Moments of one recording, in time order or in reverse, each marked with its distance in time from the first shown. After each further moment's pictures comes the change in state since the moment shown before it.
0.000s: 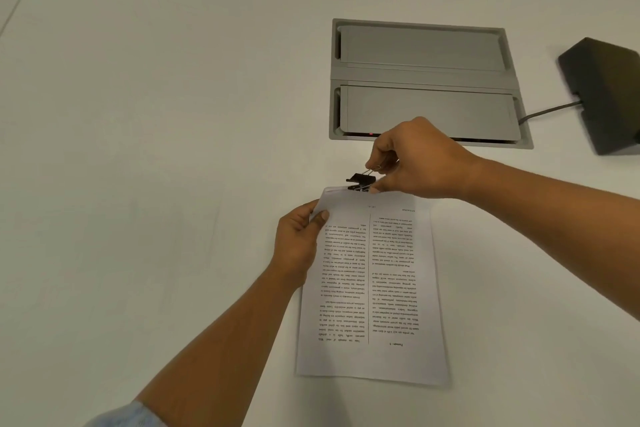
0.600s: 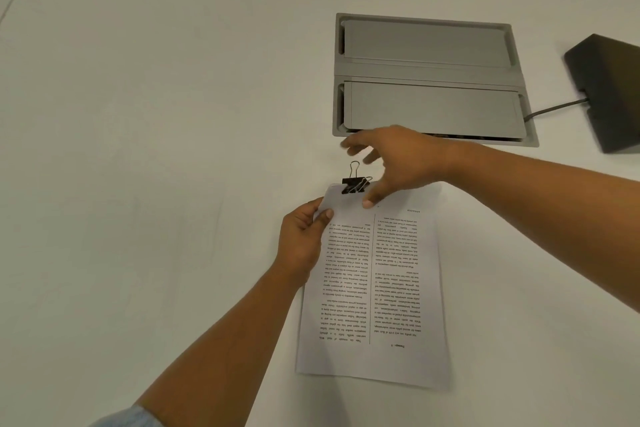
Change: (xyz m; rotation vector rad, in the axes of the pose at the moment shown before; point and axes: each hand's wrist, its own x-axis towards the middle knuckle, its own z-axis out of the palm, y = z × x) left_hand 0.002 -0.004 -0.002 0.010 -0.033 0.029; right_hand 0.034 0.007 0.013 -0.034 -0.294 -0.015
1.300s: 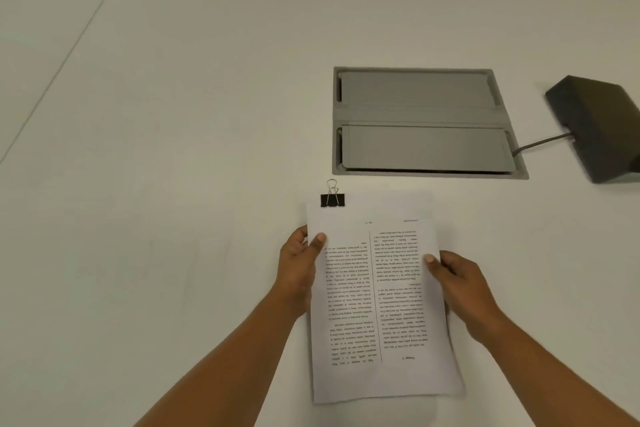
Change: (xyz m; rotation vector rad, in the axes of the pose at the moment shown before) left_hand 0.002 0.020 0.003 -0.134 0.087 -0.113; right_hand -0.091 0.069 0.147 1.049 0.607 0.410
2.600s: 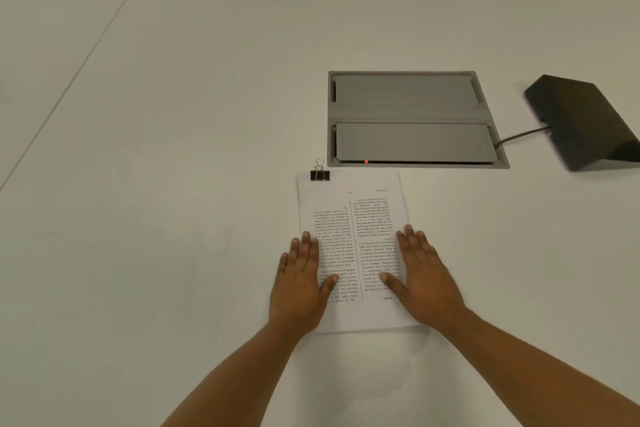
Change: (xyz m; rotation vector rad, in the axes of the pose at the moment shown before) left_hand -0.043 -0.061 -0.032 1.594 -0.022 0.410; right_hand -0.015 0.041 0.023 -1.032 -0.068 -0.391
